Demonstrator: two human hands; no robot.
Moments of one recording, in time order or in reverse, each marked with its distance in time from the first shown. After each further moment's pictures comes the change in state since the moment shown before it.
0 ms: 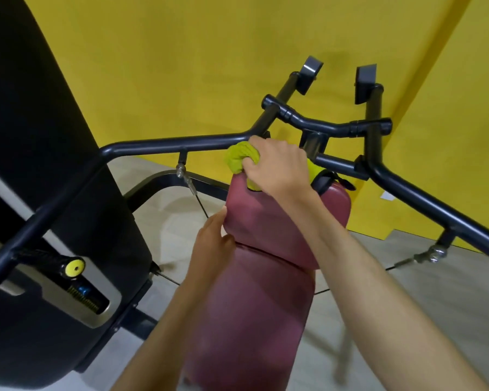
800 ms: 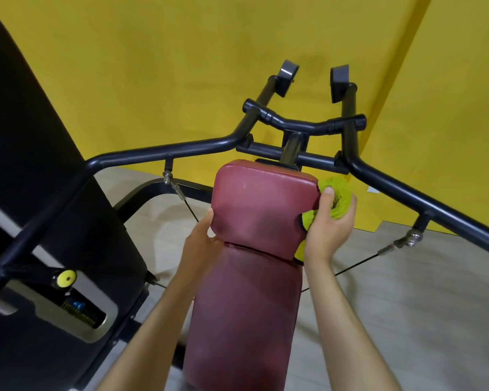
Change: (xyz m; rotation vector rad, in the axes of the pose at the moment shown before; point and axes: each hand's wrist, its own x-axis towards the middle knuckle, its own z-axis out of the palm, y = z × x) left_hand -0.005 0.006 -0.002 -0.225 -0.103 -0.166; right_hand -0.124 0.064 0.026 1.030 0.696 0.977
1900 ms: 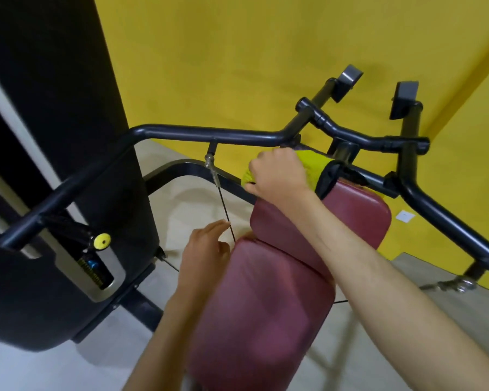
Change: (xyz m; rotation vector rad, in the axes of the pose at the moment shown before) left_hand -0.017 -0.052 -0.041 0.439 0.256 0.199; right_hand -0.049 -0.058 0.170 -1.442 -0.832 -1.621
